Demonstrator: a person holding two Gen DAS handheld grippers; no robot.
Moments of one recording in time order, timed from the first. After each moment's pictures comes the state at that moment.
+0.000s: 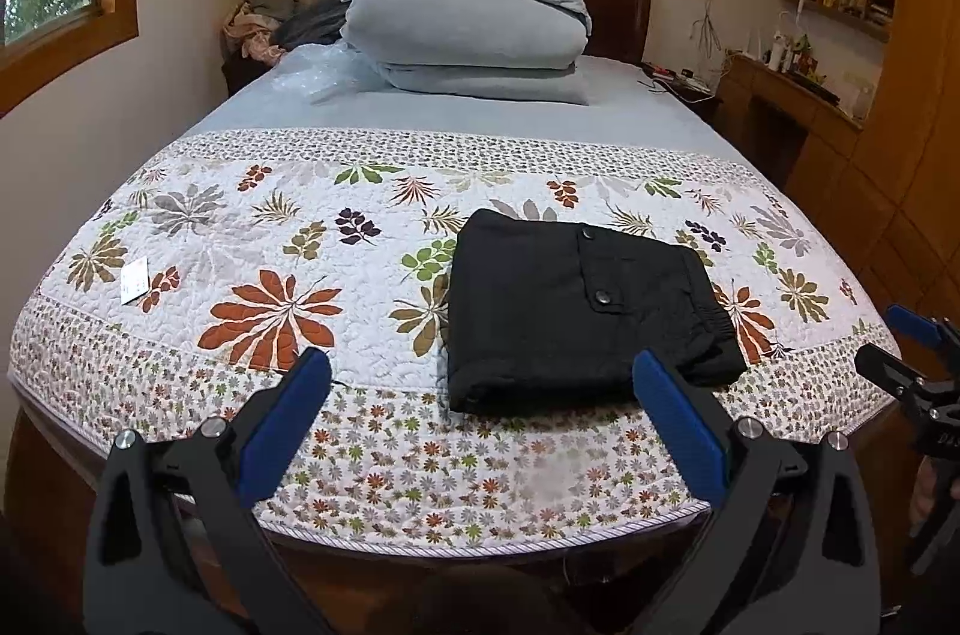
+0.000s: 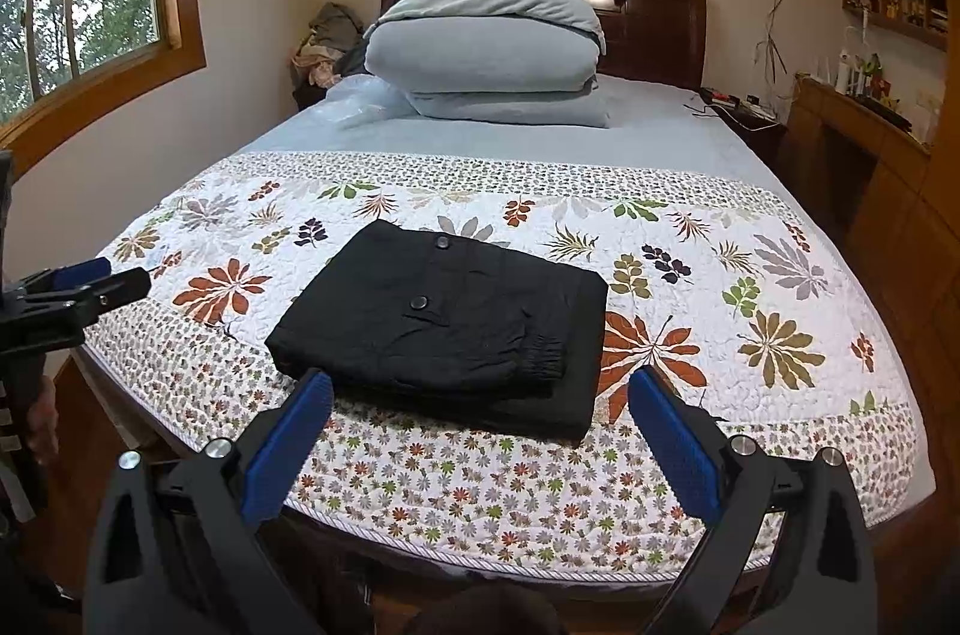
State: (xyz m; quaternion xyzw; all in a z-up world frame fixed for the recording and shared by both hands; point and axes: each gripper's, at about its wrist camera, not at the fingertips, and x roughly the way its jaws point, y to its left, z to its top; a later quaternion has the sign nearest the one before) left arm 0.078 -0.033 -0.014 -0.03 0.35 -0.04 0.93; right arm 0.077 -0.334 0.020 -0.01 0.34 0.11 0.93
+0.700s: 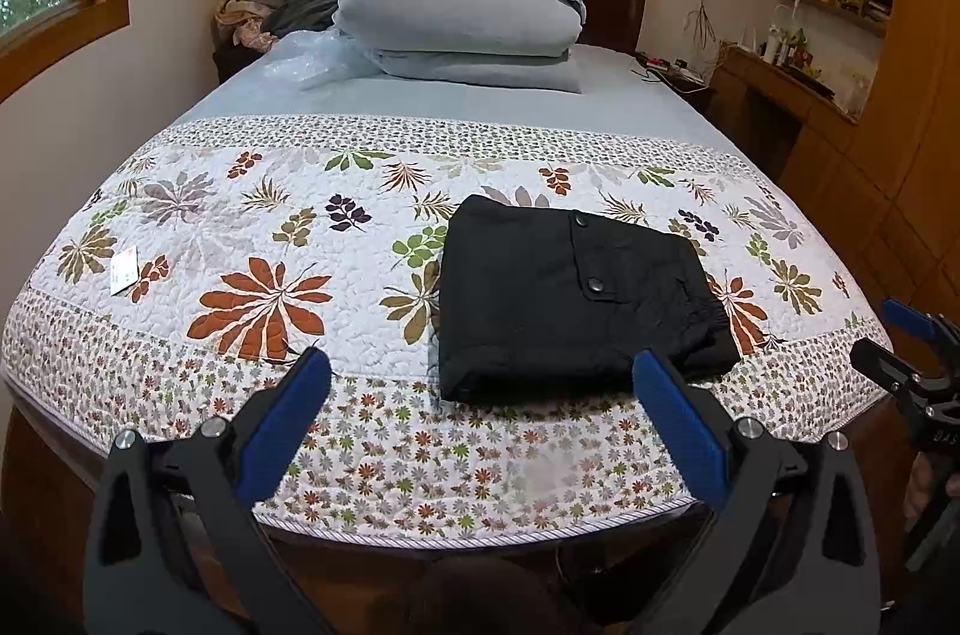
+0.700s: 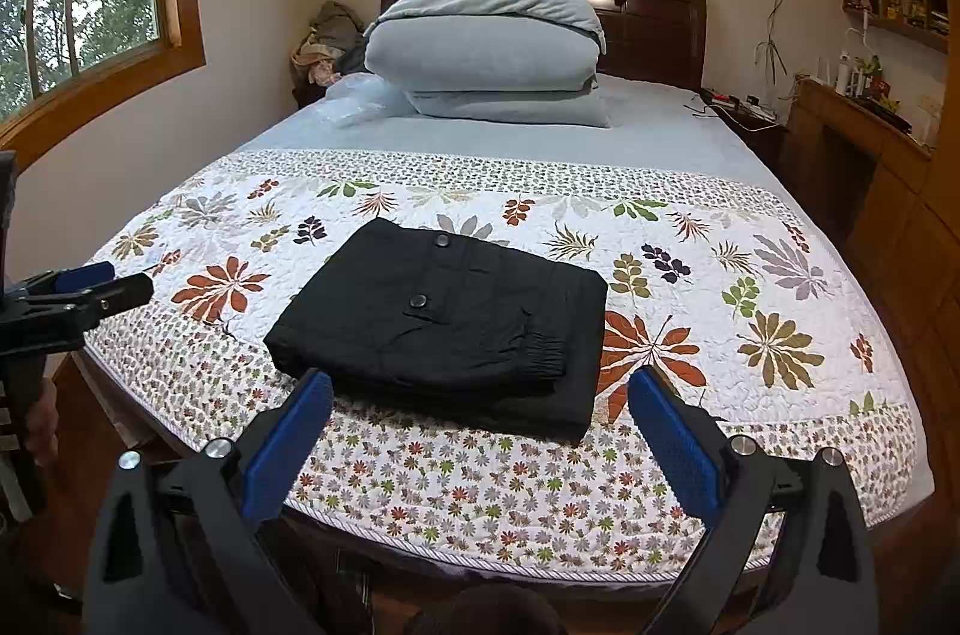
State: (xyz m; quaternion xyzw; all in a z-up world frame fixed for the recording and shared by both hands) left arm 0.081 -0.031 -0.018 -0.04 0.37 -0.05 0.93; right arm 0.077 -0.333 0.018 -0.01 0.34 0.11 0.93
